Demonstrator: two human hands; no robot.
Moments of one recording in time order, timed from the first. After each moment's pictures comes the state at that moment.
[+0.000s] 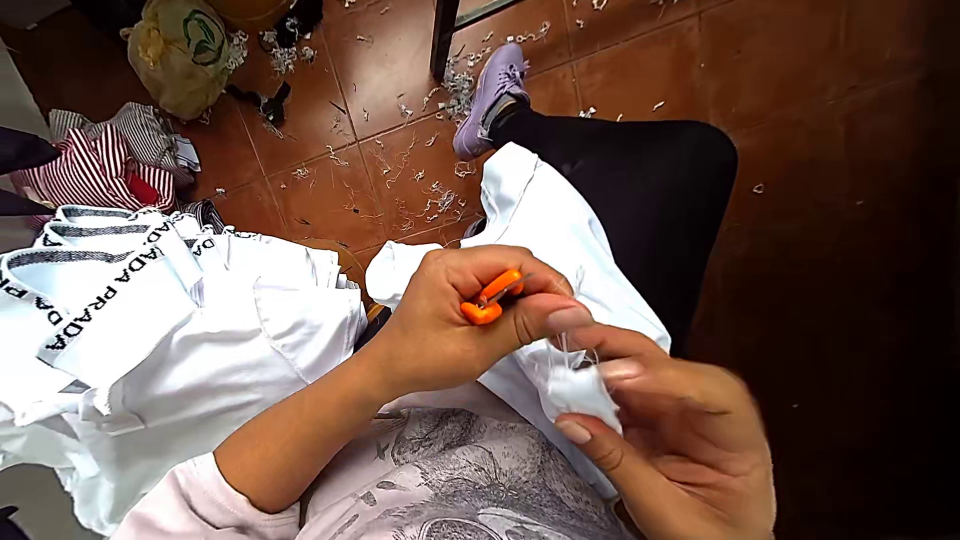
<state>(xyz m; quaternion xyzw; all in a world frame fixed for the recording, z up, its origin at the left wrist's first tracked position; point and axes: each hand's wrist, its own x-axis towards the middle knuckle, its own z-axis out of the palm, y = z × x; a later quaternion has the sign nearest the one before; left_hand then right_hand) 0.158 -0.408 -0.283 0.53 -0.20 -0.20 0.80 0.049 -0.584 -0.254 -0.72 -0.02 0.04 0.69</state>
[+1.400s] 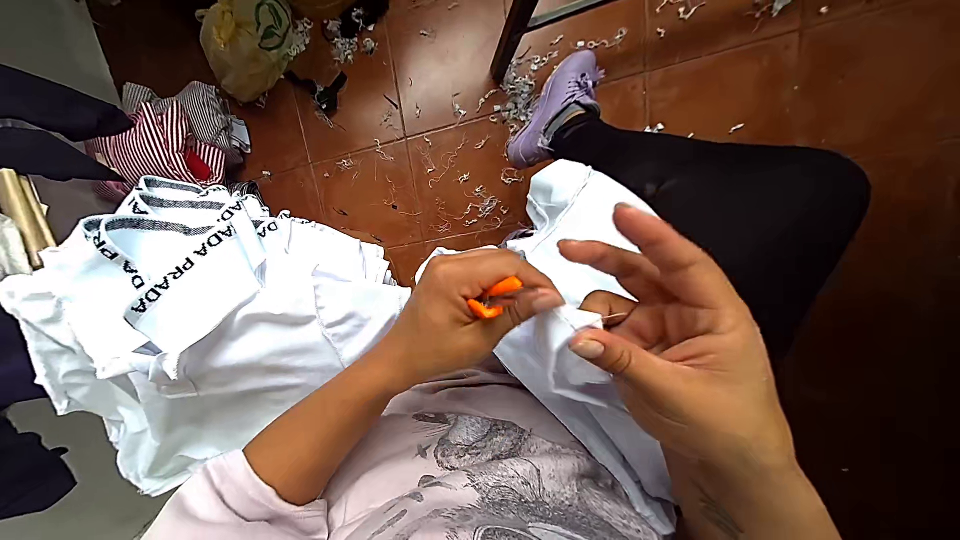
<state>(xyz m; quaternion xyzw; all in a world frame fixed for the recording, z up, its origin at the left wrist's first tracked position) 0.159 -0.361 -0.305 0.66 -0.19 -0.11 0.72 0.121 -0.559 -0.277 -0.65 0.01 0.14 0.75</state>
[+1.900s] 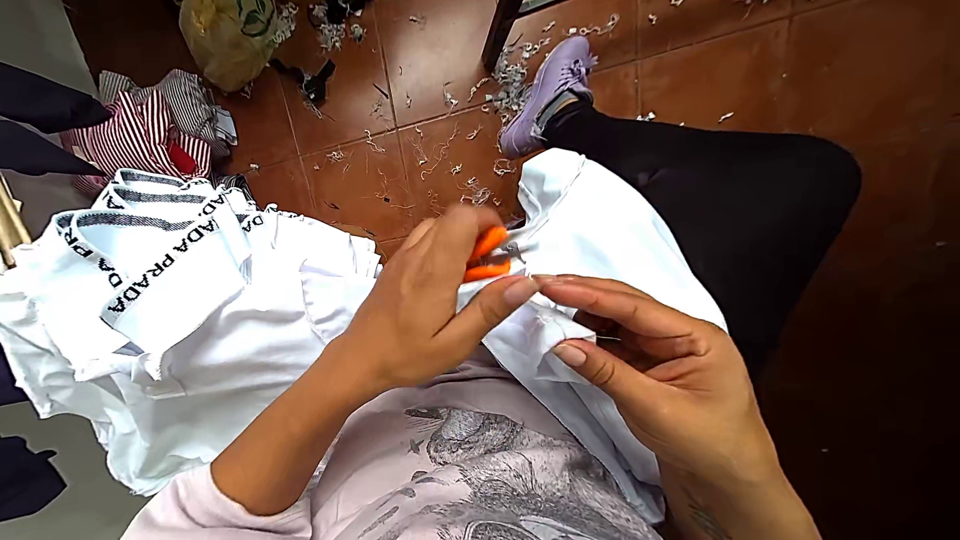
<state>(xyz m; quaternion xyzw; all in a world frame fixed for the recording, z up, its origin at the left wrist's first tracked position) 0.165 -0.342 -0.290 0.82 -0.22 -0.14 0.52 0.104 -0.565 -0.277 -0.70 -0.01 0.14 0.70</state>
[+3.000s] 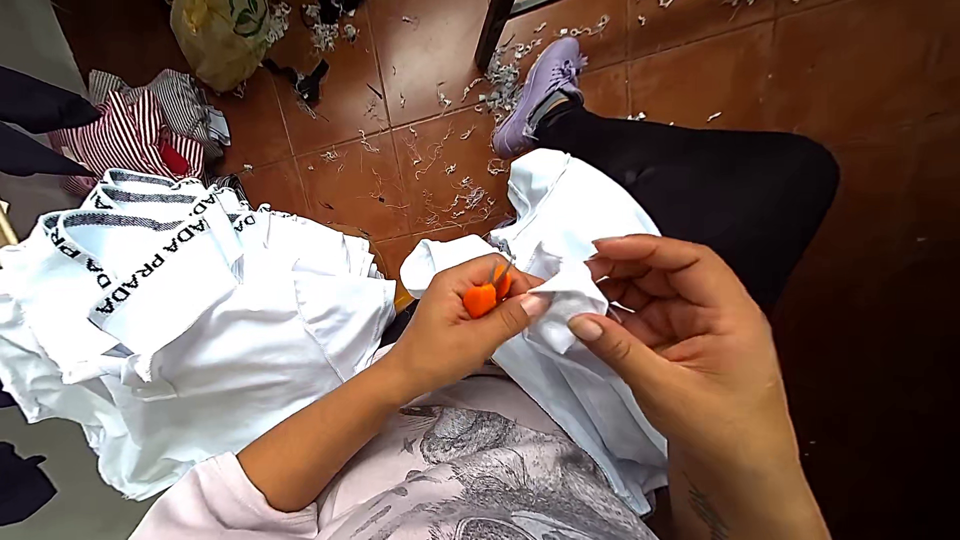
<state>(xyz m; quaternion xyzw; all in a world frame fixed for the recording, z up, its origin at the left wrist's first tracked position) 0.133 -0.381 -0.308 0.54 -0.03 -0.24 0.81 0.113 -0.571 -0.270 -0.76 0.02 0.10 0.64</state>
